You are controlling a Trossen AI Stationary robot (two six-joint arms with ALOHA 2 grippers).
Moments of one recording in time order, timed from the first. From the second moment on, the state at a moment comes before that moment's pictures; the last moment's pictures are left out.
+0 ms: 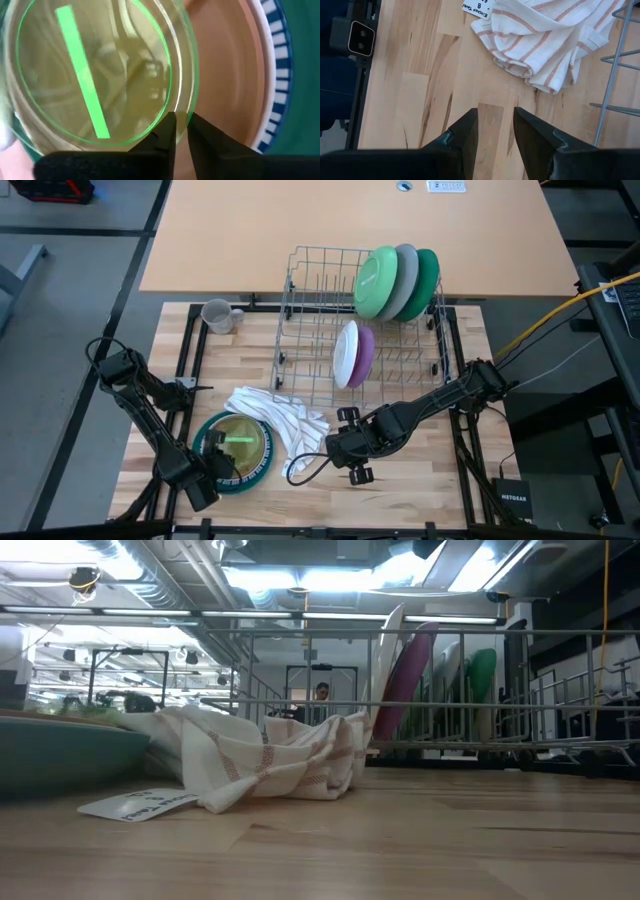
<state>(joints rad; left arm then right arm) -0.99 1.61 0.97 -0.96 -0.29 -0.83 0.45 1.90 1.80 -1.10 0.09 0.24</state>
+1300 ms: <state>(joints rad) -0.97 1.61 1.37 -1.01 -0.47 -0.60 0.45 1.90 1.80 -0.57 0.01 -0.30</state>
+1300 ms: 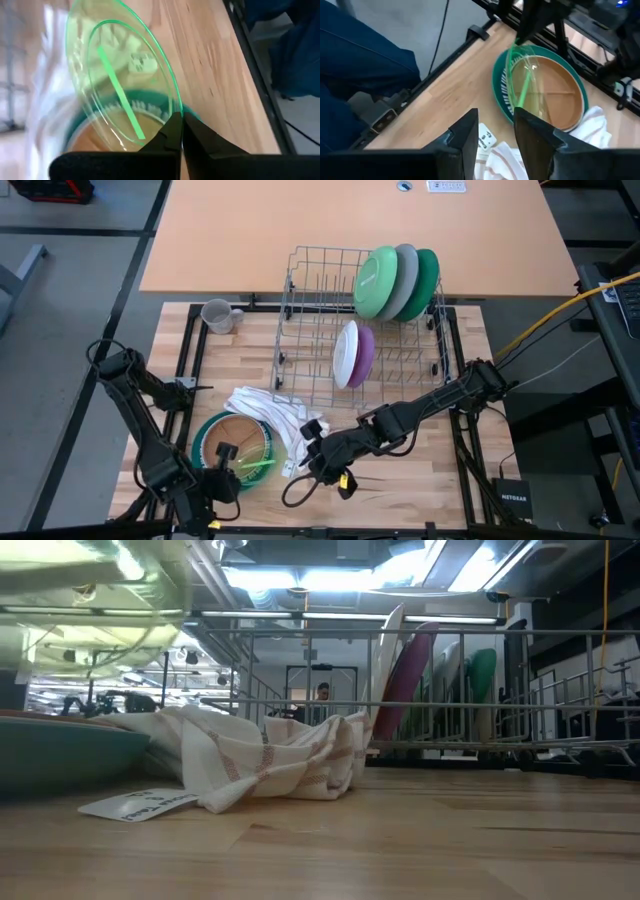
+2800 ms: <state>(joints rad) -0.85 1.61 1.41 -0.88 -0.50 -0.23 0.43 1.98 1.80 -0.60 -0.01 -0.21</state>
